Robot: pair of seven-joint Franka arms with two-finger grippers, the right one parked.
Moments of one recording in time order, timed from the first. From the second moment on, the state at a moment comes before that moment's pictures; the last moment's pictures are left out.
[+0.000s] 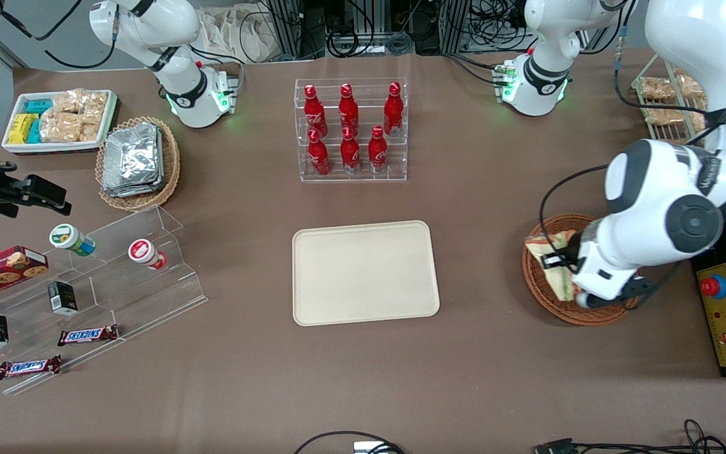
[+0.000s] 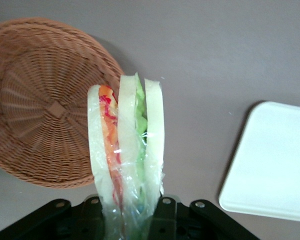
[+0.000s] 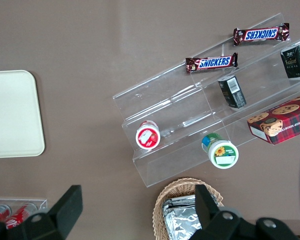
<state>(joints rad) 0.07 0.37 -0.32 -1.62 0.01 1.82 -0.48</state>
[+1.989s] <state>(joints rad) -0.34 0.76 -0.33 -1.53 0.10 2.14 -0.62</state>
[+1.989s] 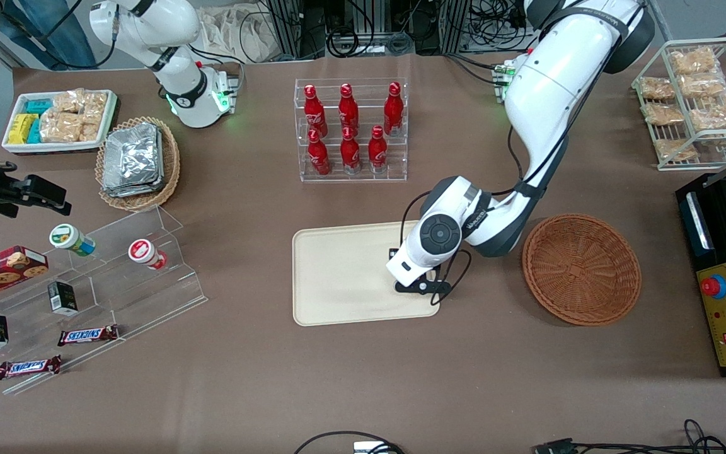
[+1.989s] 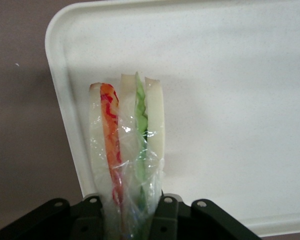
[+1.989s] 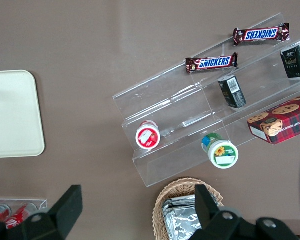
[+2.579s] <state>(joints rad) -0.35 0.78 -0.33 -1.52 0.10 2.14 -0.63</state>
